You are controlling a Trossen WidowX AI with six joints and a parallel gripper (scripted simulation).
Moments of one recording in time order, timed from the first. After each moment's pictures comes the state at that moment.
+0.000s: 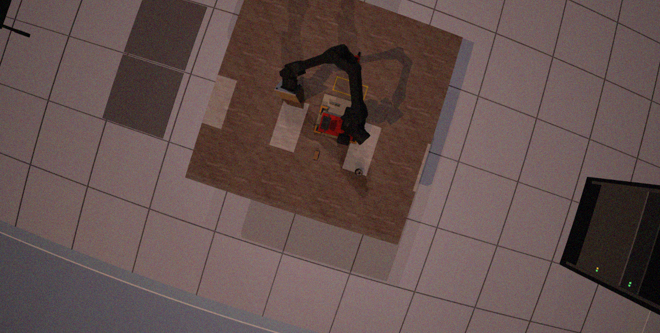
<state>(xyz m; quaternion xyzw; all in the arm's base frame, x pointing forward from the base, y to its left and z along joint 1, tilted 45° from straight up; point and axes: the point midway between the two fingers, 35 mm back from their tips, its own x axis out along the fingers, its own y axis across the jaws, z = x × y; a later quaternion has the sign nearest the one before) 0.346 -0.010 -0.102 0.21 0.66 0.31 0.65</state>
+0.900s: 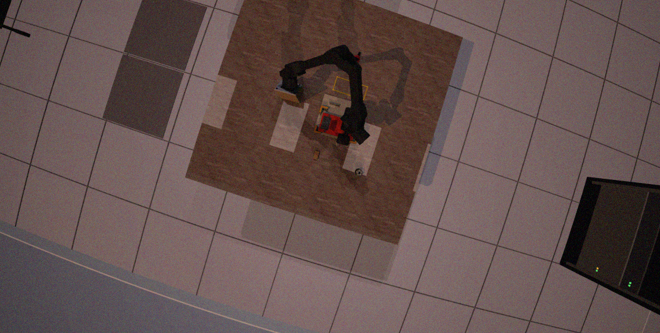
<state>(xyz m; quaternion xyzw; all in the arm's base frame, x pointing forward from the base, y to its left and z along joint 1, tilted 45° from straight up) 0.345 -0.002 -0.109 0.21 0.66 0.31 0.65</state>
